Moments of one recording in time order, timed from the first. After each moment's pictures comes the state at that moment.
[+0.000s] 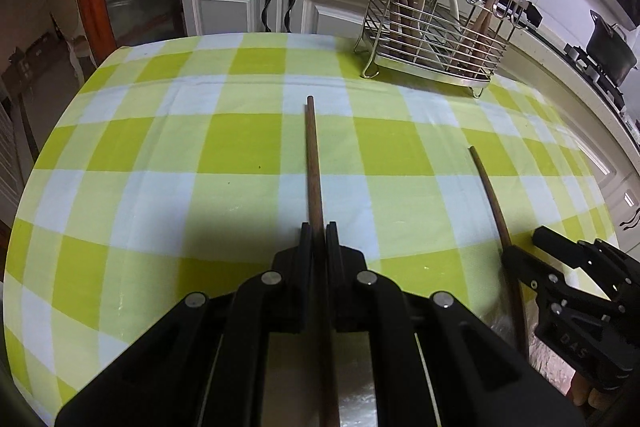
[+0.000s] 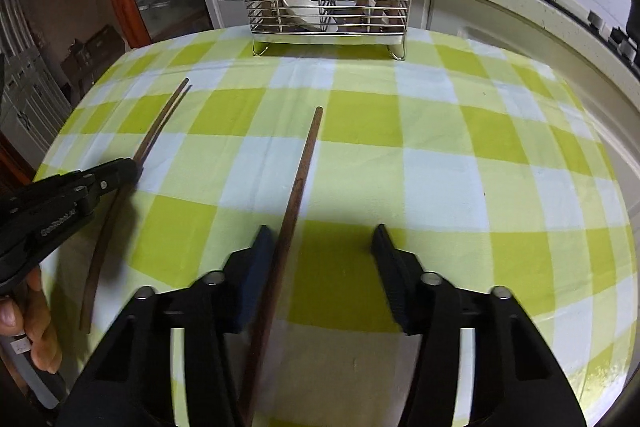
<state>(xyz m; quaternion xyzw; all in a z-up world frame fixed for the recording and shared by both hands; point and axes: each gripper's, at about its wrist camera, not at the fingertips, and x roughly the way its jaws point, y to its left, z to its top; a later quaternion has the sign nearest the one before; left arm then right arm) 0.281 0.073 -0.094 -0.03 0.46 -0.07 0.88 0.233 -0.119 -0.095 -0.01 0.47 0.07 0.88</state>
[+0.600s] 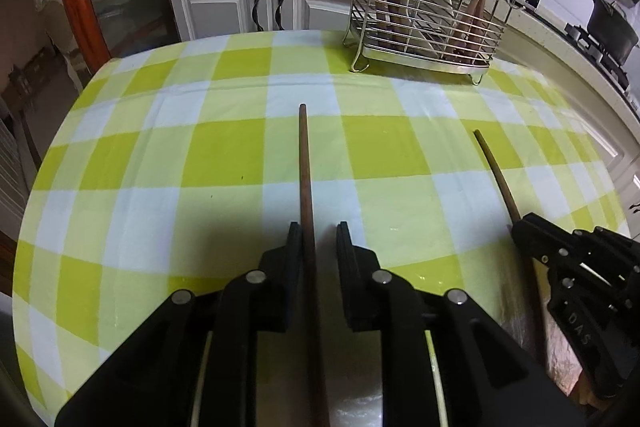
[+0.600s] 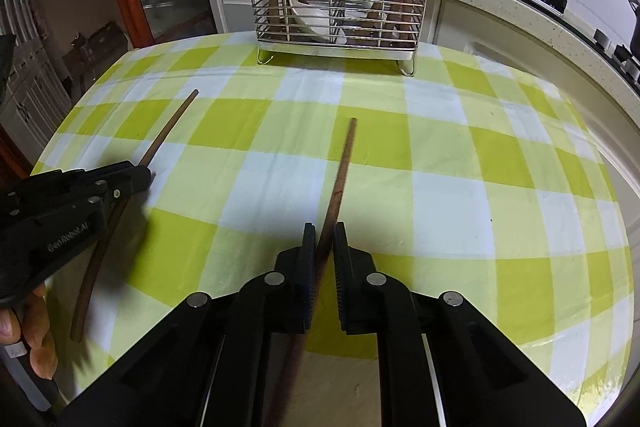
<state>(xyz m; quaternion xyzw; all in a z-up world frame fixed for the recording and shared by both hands) 0.293 0.055 -0.096 0.01 0.47 -0.07 0.88 0.244 -0.118 -0.095 -0.01 0.46 0.08 0.89</state>
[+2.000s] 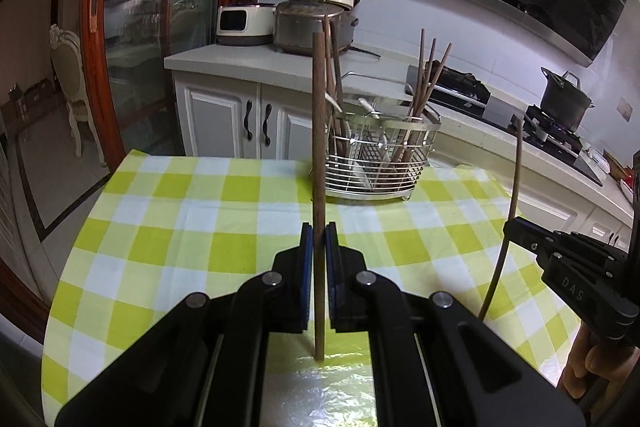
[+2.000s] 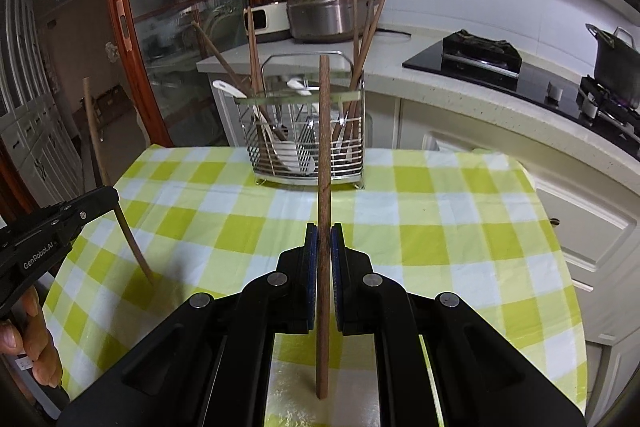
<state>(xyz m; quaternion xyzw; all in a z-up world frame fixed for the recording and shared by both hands) 0.228 0.055 0.032 -0.04 0.32 -0.10 0.94 0.209 -0.166 0.020 0.03 0.34 0.07 0.94</state>
